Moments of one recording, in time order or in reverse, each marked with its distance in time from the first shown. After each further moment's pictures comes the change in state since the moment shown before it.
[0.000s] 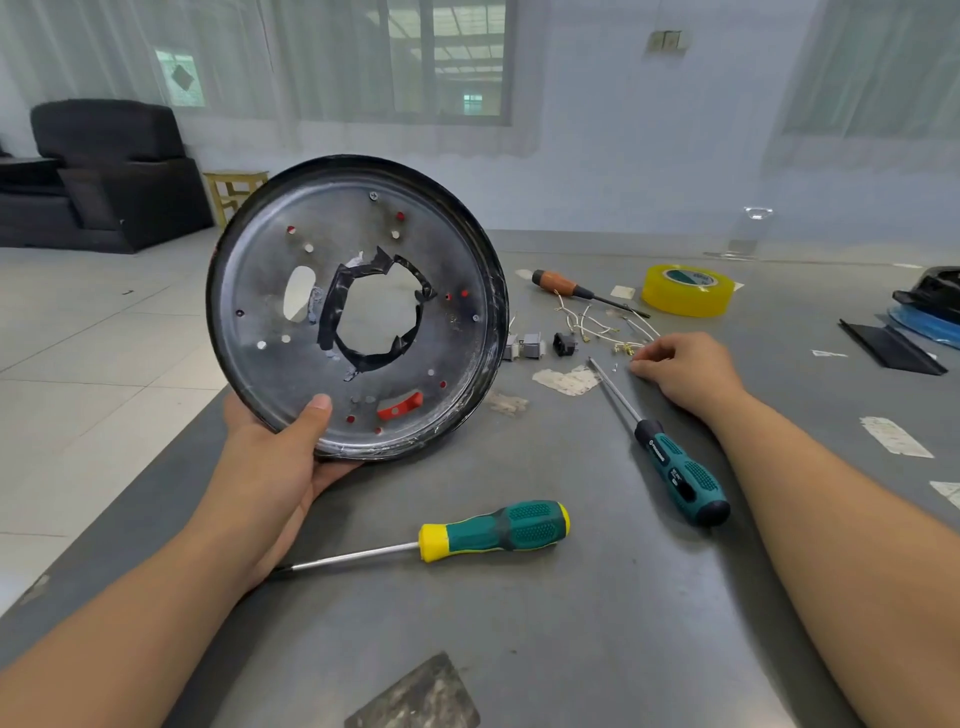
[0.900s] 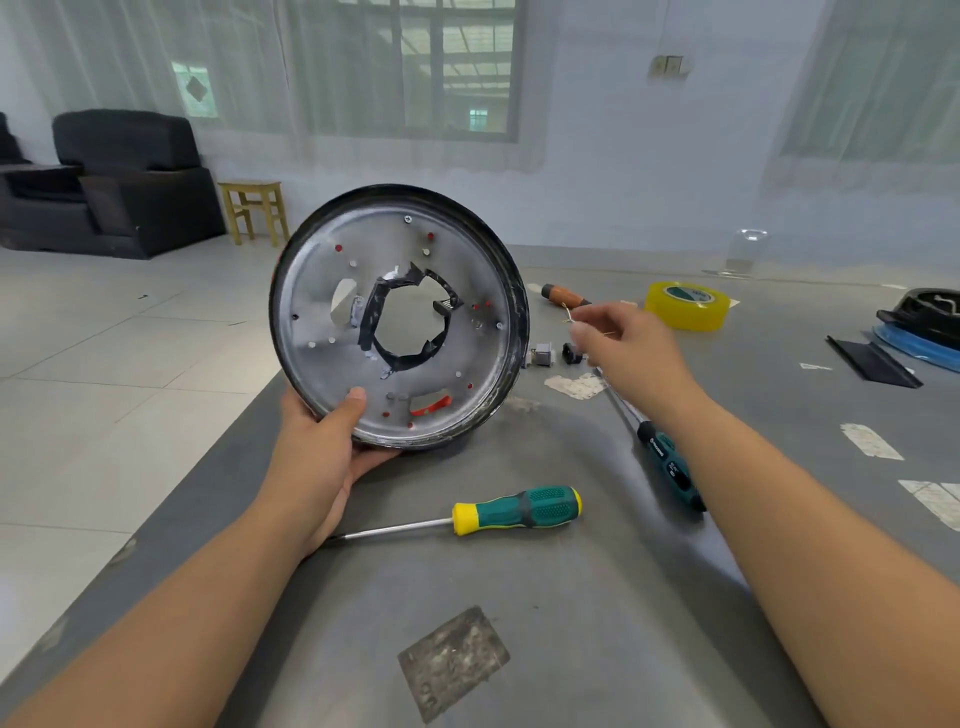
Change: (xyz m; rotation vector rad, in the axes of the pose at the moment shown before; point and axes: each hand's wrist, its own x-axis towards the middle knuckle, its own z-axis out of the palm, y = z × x) left_hand -0.006 0.007 0.000 -0.072 0.005 -0.032; right_hand -0.075 -0.104 0.003 0.390 0.021 -0.237
